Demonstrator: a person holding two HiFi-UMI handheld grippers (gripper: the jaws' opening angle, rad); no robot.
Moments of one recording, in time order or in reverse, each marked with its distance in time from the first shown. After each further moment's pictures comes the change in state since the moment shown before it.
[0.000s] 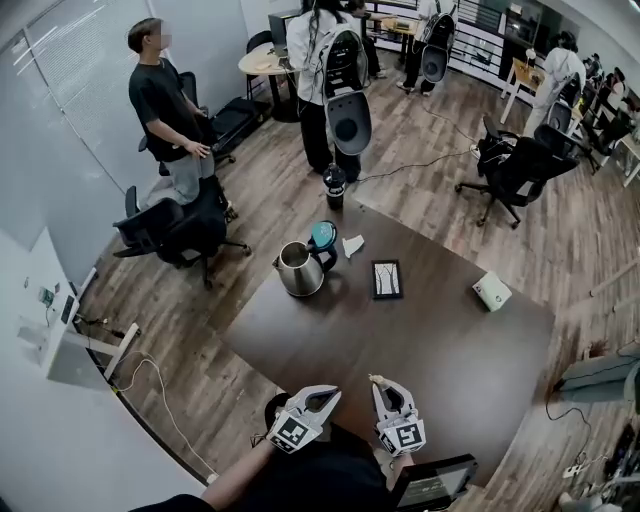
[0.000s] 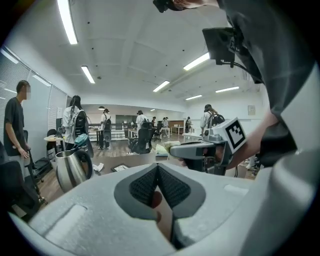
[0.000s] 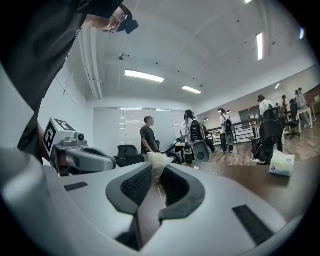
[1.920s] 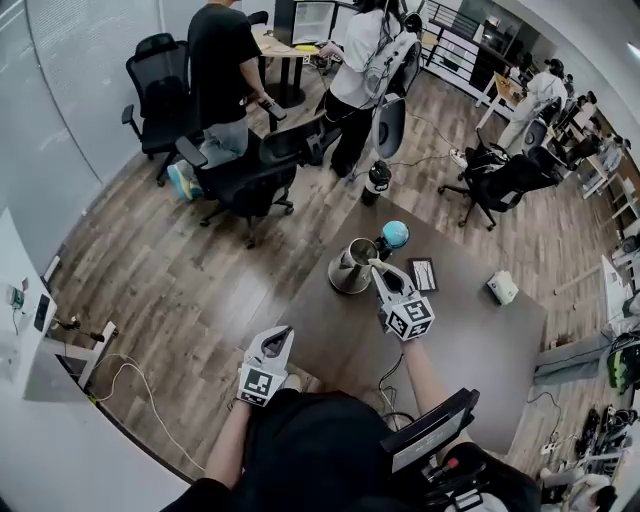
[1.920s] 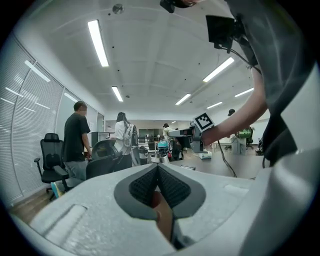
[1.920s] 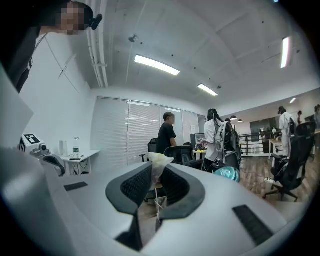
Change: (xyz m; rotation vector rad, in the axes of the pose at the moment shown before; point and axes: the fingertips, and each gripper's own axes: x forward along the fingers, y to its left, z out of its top) left arm -0.226 0.338 -0.077 -0.016 -0.166 0.262; right arm 0.371 0.085 0.077 -0.149 0.013 0.021
